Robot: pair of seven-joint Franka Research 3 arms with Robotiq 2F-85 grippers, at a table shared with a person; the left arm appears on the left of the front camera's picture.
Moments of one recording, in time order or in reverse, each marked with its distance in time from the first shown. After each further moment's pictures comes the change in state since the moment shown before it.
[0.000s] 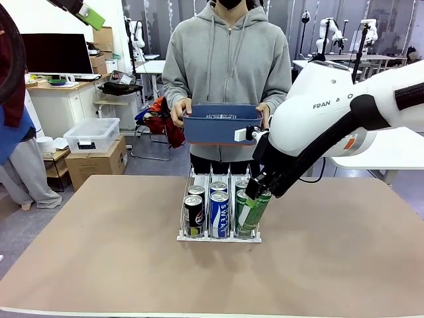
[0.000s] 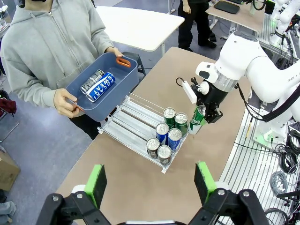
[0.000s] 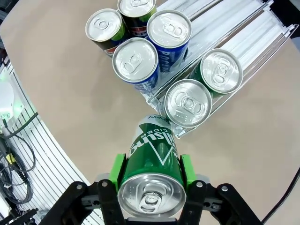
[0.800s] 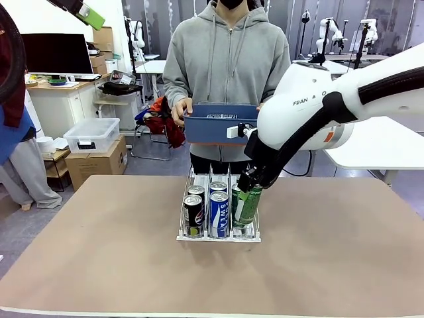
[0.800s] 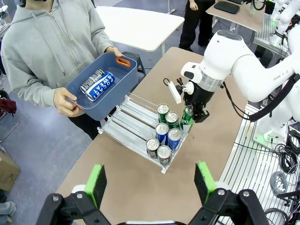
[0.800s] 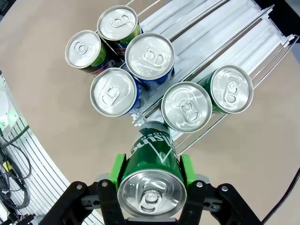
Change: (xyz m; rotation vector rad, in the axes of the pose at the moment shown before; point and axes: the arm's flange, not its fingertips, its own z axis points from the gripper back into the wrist) left arm 0.000 0.000 0.000 0.000 0.000 0.000; right arm 0.039 -0.022 -0.020 -0.007 0.017 0.008
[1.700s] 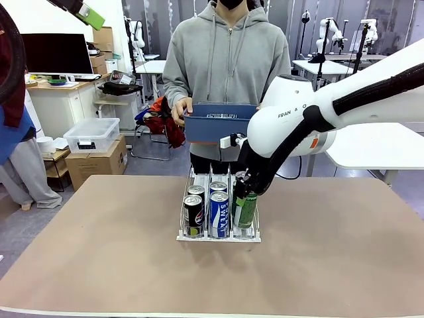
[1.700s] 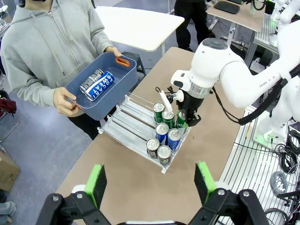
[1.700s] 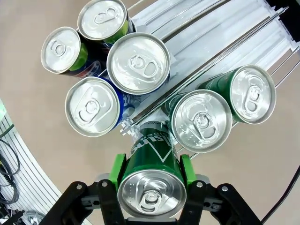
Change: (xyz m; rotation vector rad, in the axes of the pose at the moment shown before) left arm 0.000 0.000 0.000 0.000 0.000 0.000; right arm 0.014 -0.009 -0.036 -0.014 0.060 0.052
